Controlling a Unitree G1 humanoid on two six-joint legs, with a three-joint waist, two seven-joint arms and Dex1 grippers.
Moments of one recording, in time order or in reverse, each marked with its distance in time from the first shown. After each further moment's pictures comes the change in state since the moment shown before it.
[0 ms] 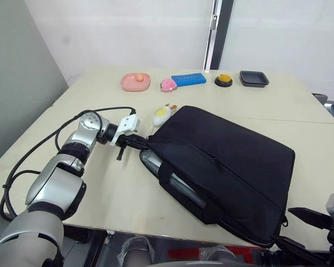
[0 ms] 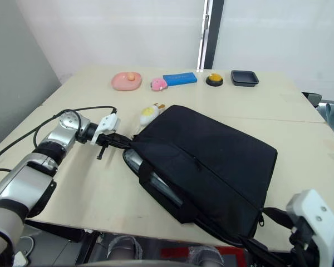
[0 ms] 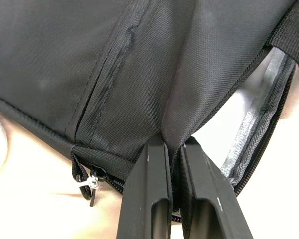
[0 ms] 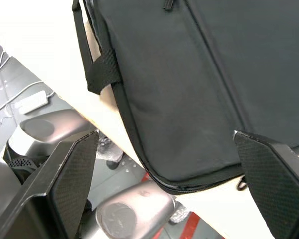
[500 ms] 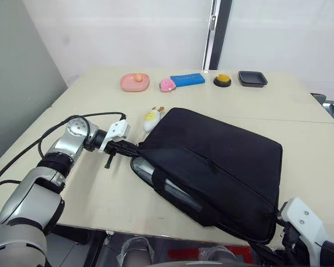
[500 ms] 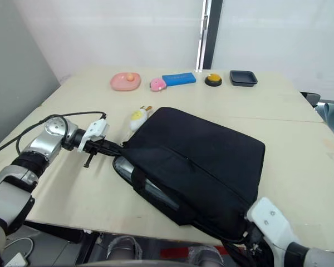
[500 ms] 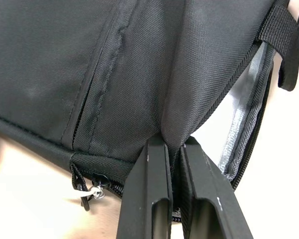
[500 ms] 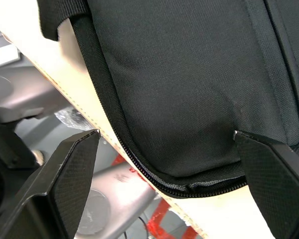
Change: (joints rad) left arm 0.139 0.143 -0.019 -0.257 -0.082 0.143 -0.001; right arm -0.256 -0.061 0.491 0.007 -0.442 0.081 -0.142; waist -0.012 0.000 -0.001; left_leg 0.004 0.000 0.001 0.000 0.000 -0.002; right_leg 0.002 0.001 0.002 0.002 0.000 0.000
